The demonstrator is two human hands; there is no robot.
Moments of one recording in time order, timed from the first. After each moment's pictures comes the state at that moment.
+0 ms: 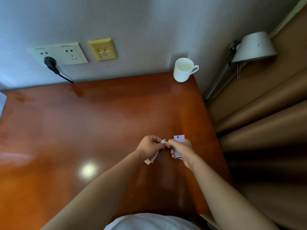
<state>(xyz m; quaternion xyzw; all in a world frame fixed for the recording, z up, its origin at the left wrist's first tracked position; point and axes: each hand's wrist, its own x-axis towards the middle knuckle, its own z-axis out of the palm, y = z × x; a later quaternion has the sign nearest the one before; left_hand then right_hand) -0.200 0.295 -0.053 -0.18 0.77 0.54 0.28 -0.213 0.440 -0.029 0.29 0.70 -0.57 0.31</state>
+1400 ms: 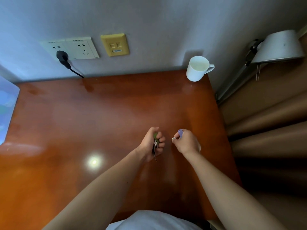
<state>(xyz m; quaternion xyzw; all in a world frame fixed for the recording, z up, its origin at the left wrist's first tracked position) -0.211 0.278 -0.052 -0.37 0.36 0.81 0.29 -0.242 0.419 -0.055 0.11 0.94 -0.24 0.22</state>
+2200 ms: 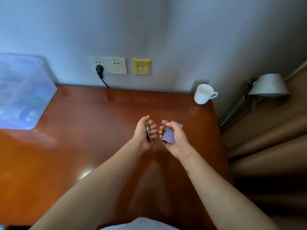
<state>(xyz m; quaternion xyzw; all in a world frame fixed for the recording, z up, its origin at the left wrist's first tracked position) -0.199 0.236 0.034 -0.35 0.22 0.90 0.09 -0.217 0.348 0.053 0.23 0.48 -0.79 0.31</state>
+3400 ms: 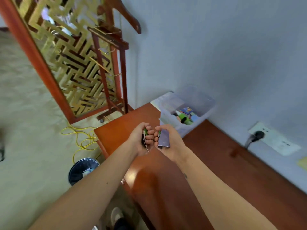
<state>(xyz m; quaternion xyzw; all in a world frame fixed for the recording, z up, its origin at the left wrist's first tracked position) 0.130 -0.165 0.102 -0.38 0.10 0.89 -0.24 0.024 -0.100 0.125 -0.09 0.50 -0.57 0.65</state>
